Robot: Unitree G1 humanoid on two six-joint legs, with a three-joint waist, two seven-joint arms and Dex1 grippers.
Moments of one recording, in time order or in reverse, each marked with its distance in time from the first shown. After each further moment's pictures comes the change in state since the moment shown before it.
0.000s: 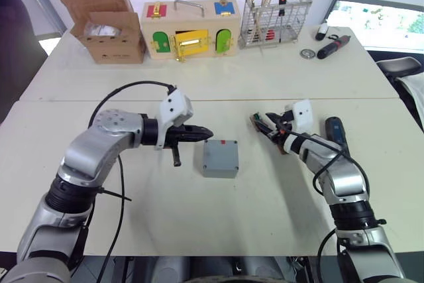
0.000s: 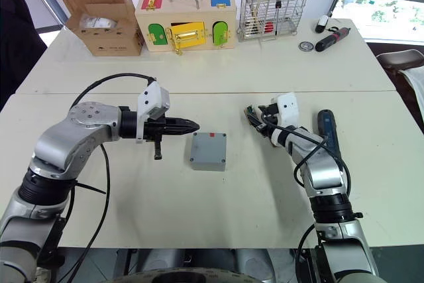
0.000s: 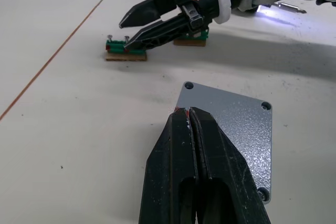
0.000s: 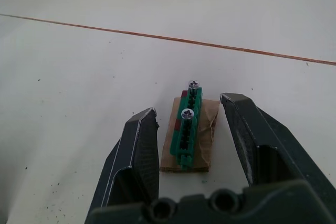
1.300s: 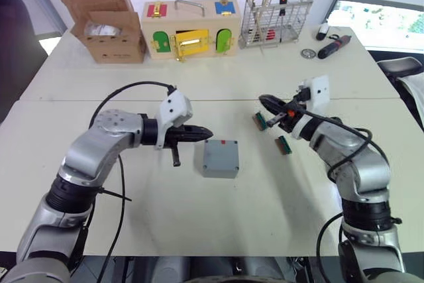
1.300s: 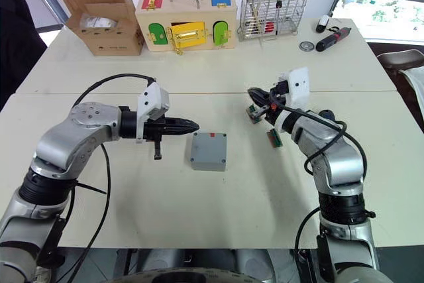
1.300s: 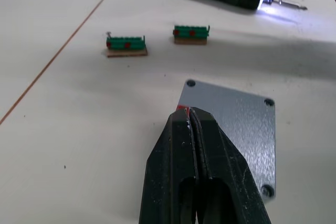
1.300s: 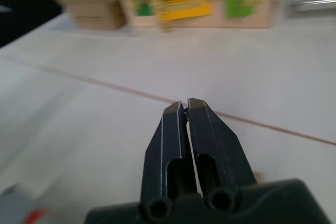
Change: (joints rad) left arm 0.003 0.040 0.000 0.018 0.011 -0.036 -0.040; right arm -0.029 -0.059 -0.121 -0.445 0.267 0.381 0.070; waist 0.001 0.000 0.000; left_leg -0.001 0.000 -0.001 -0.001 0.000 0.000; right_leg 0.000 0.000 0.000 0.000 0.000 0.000
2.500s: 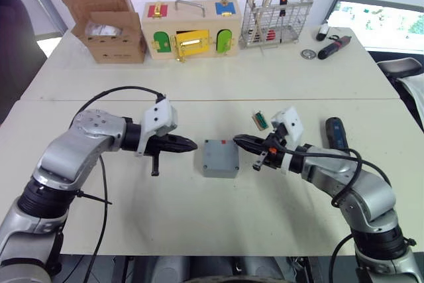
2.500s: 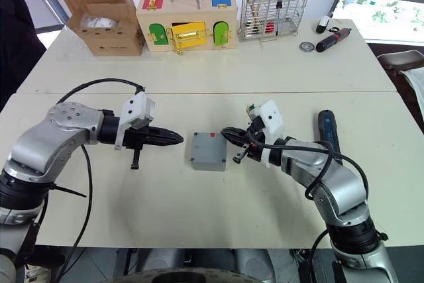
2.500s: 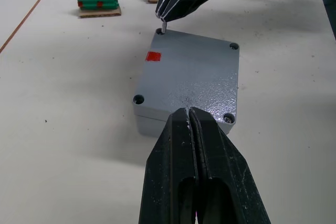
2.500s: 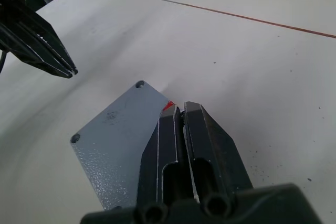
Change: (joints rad) left arm 0.039 0.124 0.007 -0.025 -0.023 -0.017 -0.112; right arm 0.129 -0.063 0.173 -0.085 0.038 0.016 0.023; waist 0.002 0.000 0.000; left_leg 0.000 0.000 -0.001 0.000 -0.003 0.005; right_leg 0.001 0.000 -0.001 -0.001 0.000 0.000
